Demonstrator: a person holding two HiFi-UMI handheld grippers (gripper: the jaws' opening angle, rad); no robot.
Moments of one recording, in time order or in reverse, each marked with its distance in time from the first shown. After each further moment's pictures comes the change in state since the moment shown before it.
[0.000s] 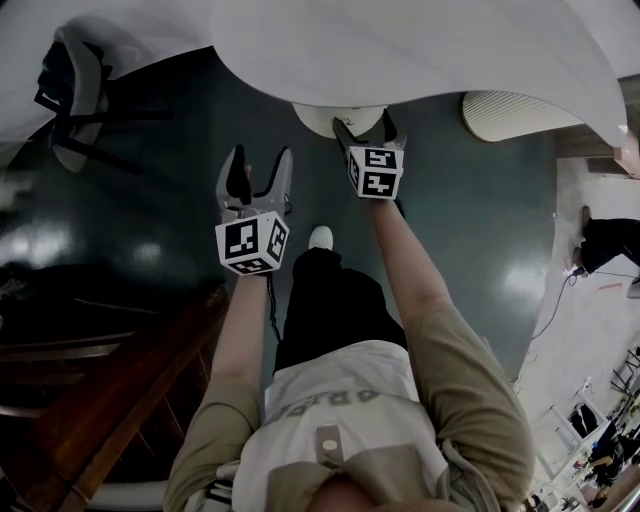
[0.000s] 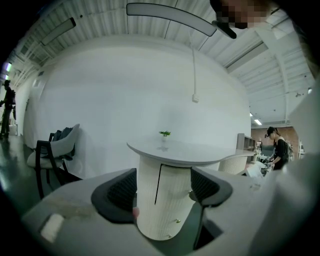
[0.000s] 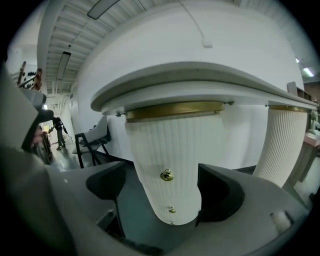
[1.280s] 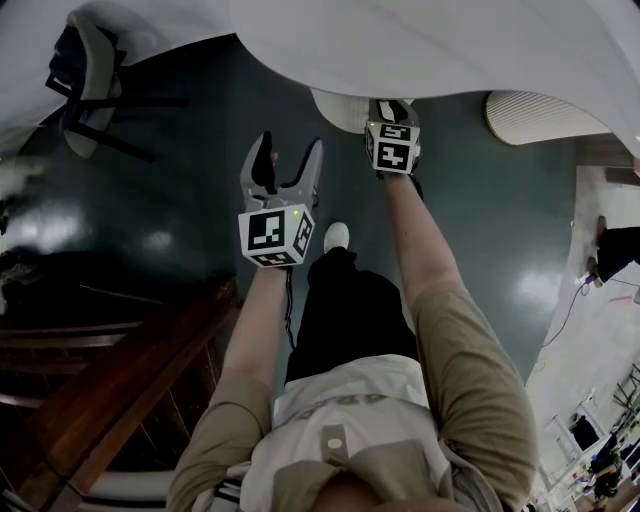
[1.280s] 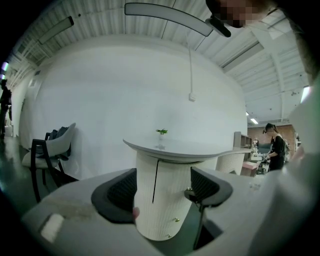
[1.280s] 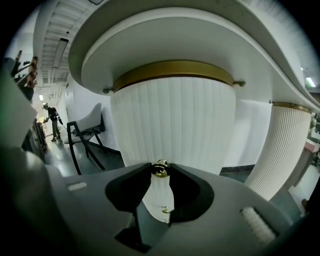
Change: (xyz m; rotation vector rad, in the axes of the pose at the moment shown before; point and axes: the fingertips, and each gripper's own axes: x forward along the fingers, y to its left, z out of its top) left arm 0.010 -0.007 -0.015 0.023 -0.007 -0.038; right arm 0.056 -0.014 -0.030 -0.044 0.083 -0.053
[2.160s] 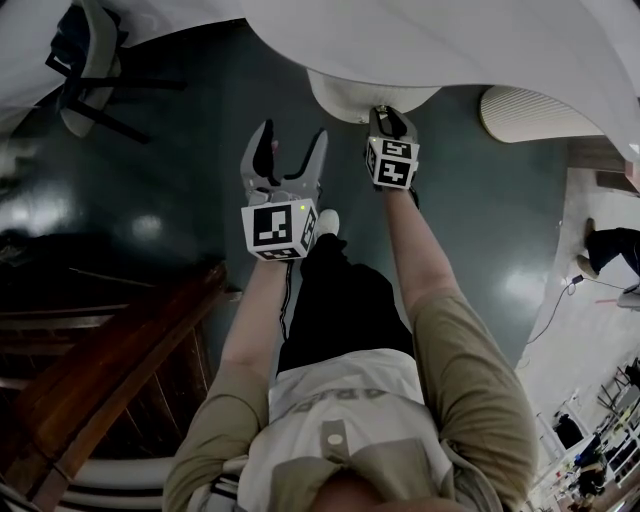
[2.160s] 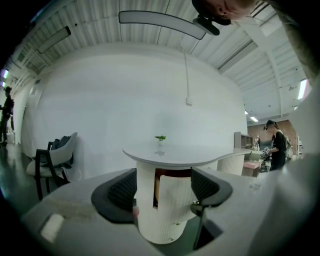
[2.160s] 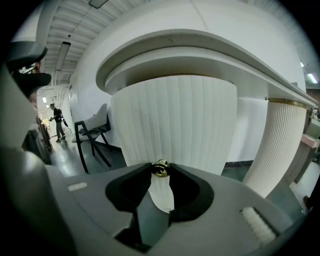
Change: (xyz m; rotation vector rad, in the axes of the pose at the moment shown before) left arm -0.023 -0.022 0.024 0.051 -0.051 0.021; right arm -0.050 0.008 -0.030 0.015 0.009 0.032
